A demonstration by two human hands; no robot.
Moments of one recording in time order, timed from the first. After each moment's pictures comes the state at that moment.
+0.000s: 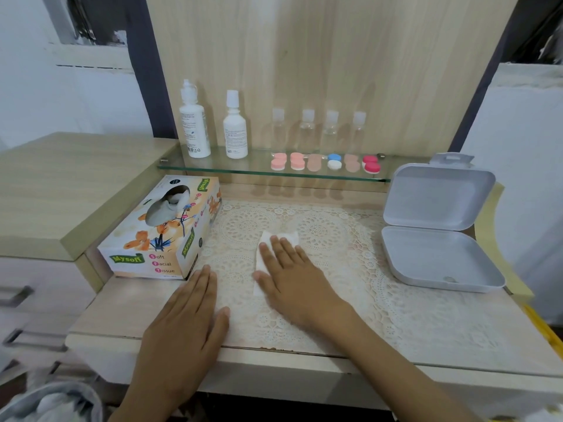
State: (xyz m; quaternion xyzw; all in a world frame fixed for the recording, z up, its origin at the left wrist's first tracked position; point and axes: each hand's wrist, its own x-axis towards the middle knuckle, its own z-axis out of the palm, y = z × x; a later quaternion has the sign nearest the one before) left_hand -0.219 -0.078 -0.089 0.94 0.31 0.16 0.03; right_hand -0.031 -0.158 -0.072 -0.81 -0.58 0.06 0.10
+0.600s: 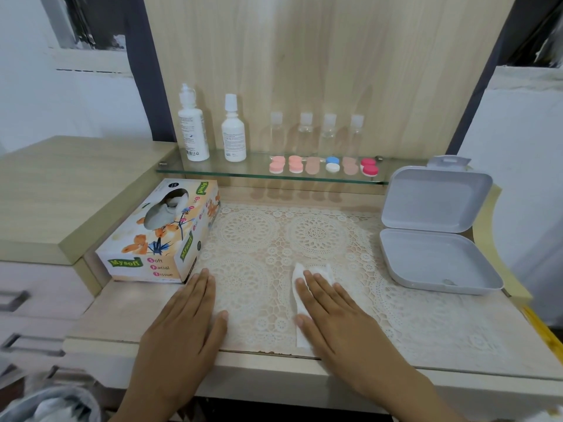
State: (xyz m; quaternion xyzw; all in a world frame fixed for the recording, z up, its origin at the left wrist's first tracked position) left_hand -0.220 -0.077 -0.091 0.93 0.30 0.19 0.07; right_hand -0.039 -0.244 -0.079 -0.81 -0.58 0.03 0.10
